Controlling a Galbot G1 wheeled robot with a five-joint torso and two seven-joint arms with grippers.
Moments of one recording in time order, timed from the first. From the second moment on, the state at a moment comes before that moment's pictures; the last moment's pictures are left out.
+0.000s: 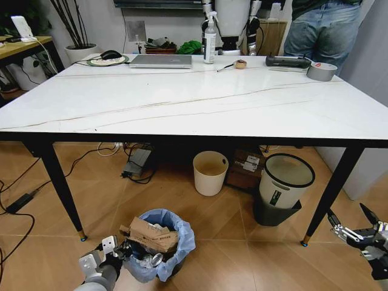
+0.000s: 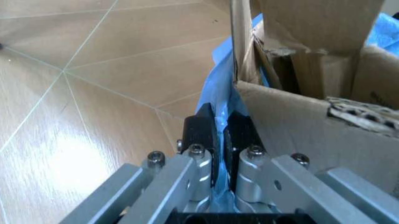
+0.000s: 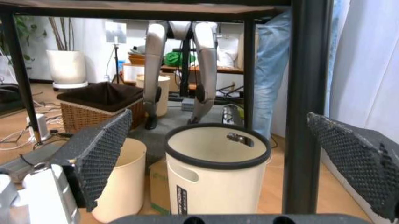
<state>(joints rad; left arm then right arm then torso) 1.69 -1.14 -0.48 -2.00 -0.89 0.29 -0.36 -1.86 1.18 1.06 1.90 0.67 0.37 -0.44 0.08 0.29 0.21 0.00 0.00</state>
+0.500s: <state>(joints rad) 1.64 -1.14 -0.47 -1.95 -0.90 0.29 -0.37 -1.86 1.18 1.06 1.90 0.67 0.37 -0.44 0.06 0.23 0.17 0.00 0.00</state>
